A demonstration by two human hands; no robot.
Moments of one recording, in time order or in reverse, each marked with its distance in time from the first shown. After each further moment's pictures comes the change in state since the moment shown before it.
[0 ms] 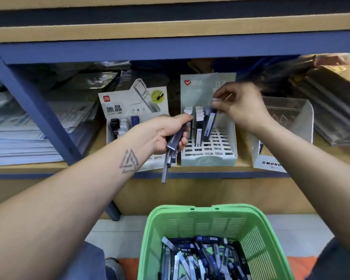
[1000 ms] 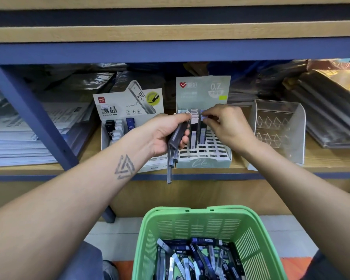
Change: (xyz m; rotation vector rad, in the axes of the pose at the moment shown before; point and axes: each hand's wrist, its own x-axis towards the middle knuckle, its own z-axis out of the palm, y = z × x) left_hand -0.005 0.002 0.010 -0.151 -0.008 0.096; right_hand -0.026 0.015 0.015 -0.370 -0.053 -0.195
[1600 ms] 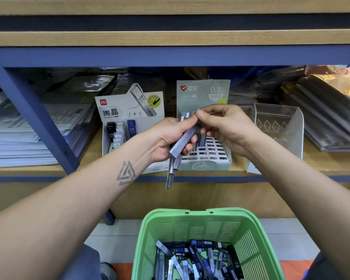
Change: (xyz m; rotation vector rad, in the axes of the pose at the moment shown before) left_hand -0.008 -0.006 0.007 0.034 -0.098 0.125; right_hand -0.002 -0.031 -0.018 1.113 -0.173 0.480
